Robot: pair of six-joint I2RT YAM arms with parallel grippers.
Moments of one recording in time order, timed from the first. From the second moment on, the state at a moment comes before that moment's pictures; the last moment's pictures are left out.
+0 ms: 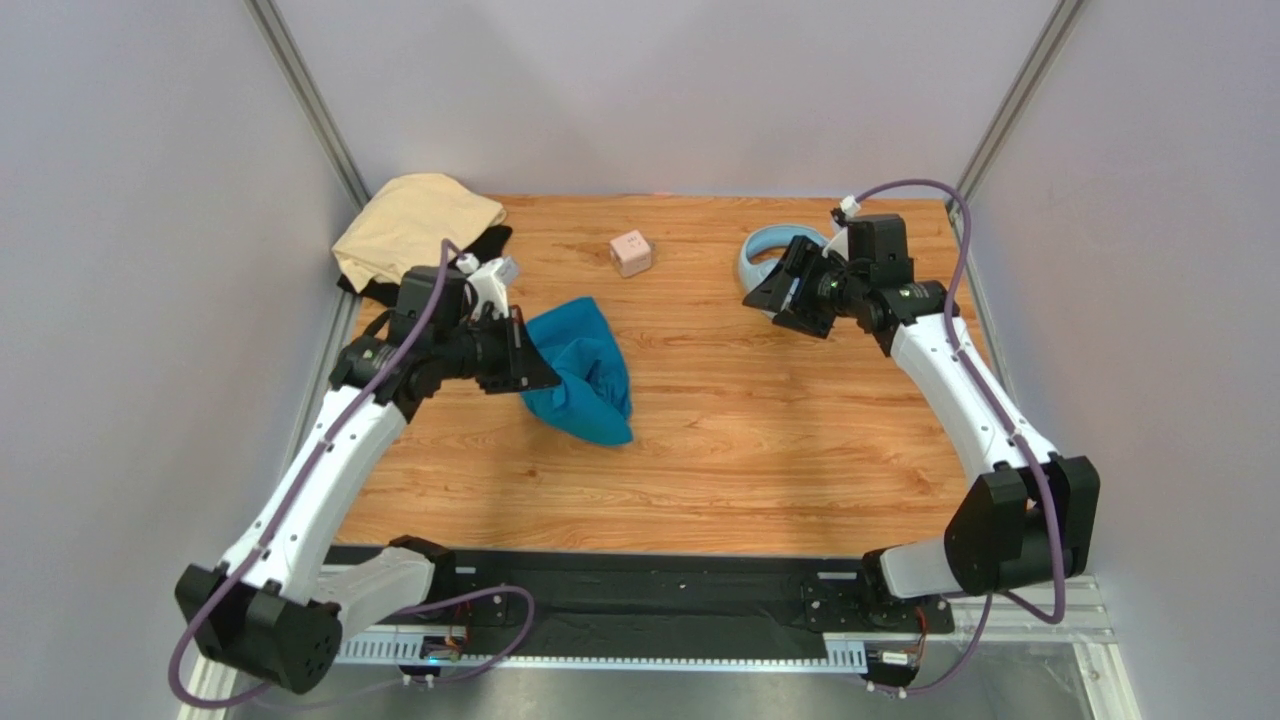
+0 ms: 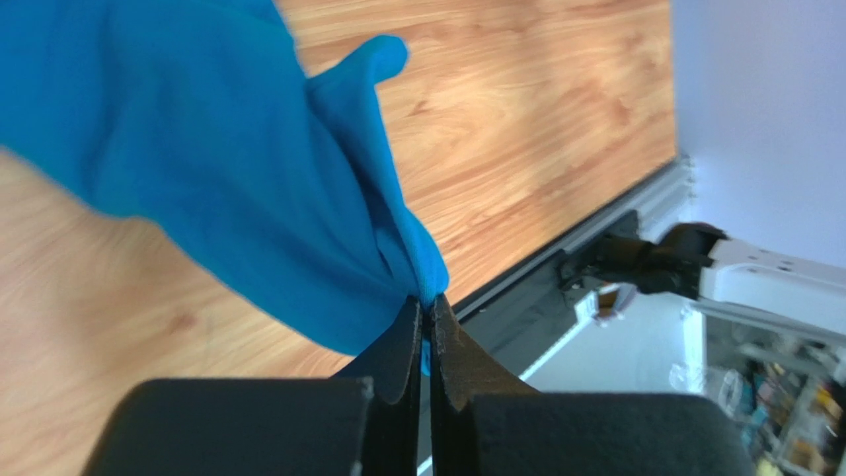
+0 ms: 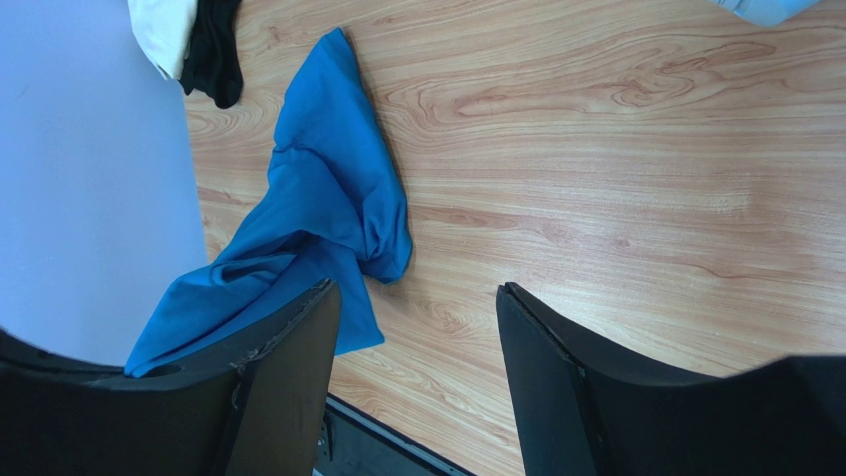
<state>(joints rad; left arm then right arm) -0.31 1.12 1.10 -0.73 0.54 -0.45 0.19 1.39 1.24 -0.54 -0.39 0.64</state>
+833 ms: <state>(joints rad) -0.31 0.93 0.96 -1.23 0.03 -0.53 0.60 1.89 1.55 -0.52 -0.56 0.65</state>
